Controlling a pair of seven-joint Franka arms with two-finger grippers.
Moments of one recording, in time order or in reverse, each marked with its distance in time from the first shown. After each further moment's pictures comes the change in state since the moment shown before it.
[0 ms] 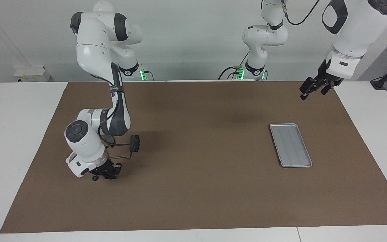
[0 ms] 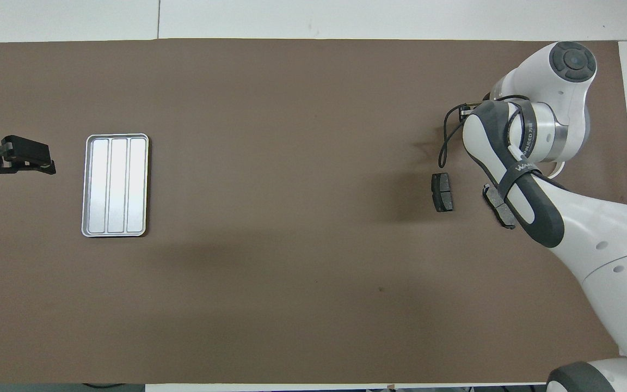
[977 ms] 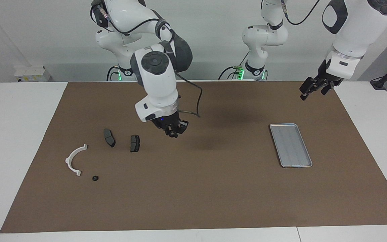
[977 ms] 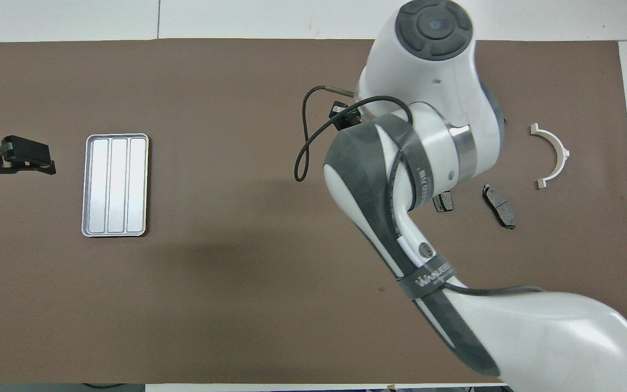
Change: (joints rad) left arm 0.000 0.000 0.000 0.000 0.000 0.000 0.000; right arm 0.407 -0.155 0.027 0.286 0.012 -0.481 0.848
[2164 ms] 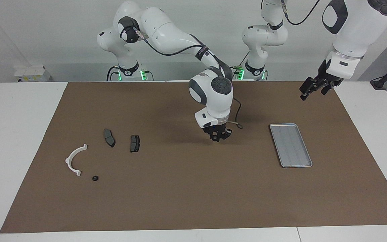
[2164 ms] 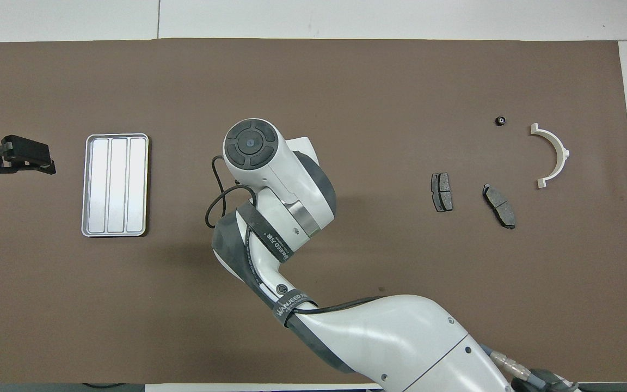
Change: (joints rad) left arm 0.000 0.000 0.000 0.000 0.000 -0.001 0.000; right arm 0.219 0.242 -0.005 -0.009 0.000 0.276 0.271
